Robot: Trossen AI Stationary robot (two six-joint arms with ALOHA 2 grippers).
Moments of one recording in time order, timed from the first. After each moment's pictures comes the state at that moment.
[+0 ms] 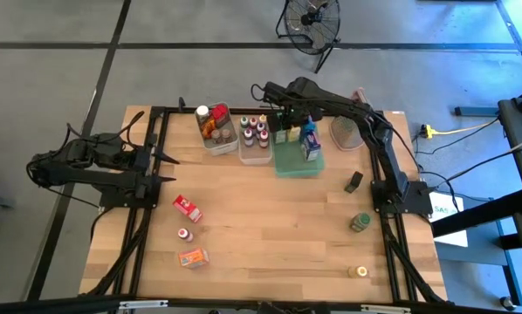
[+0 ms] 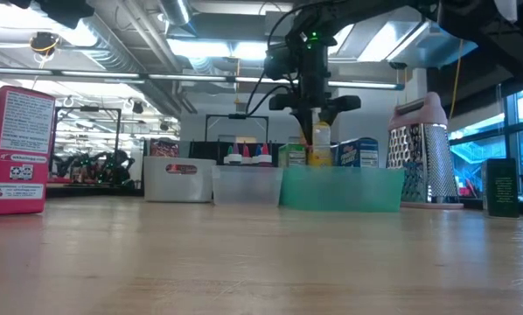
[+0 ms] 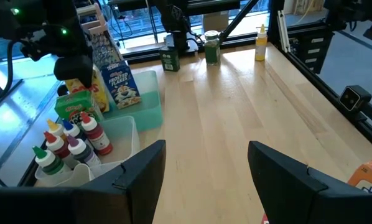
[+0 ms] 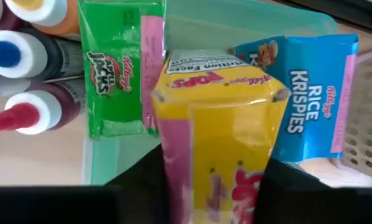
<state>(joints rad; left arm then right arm) 0.01 0.28 0.74 -0.81 0.03 0.13 -0.47 2.17 2.08 -1.43 0.15 0.82</state>
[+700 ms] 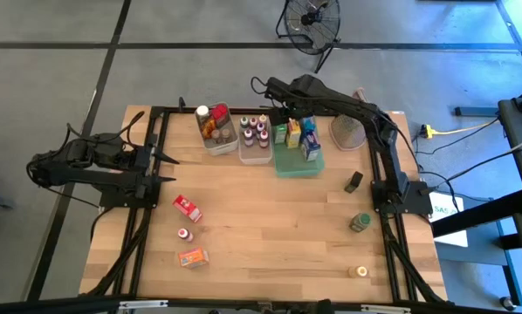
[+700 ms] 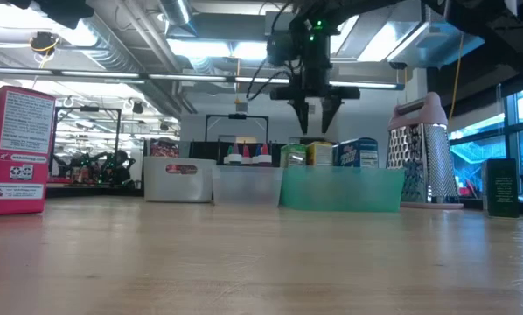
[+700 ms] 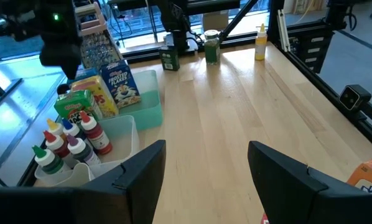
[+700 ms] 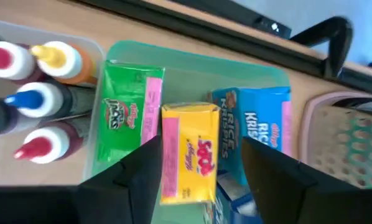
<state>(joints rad) 0.01 0.28 0.74 -0.82 0.03 0.13 -0.46 2.11 2.08 -1.38 0.29 0.80</state>
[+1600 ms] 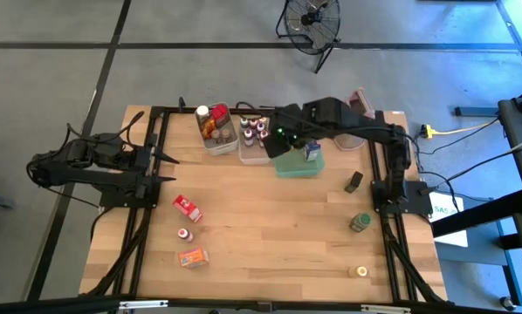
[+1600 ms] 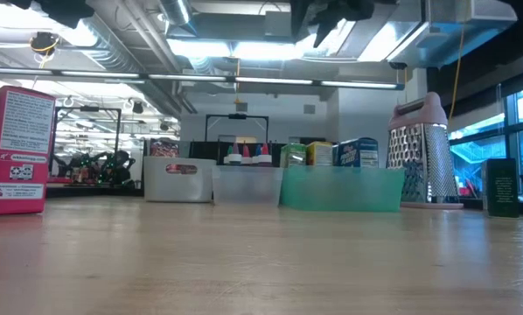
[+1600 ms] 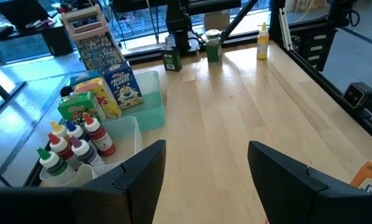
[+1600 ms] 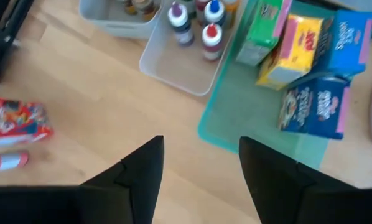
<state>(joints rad) 0.01 0.28 0.74 -0.82 0.02 0.15 -0.07 1.95 2.31 -1.57 0.26 0.99</state>
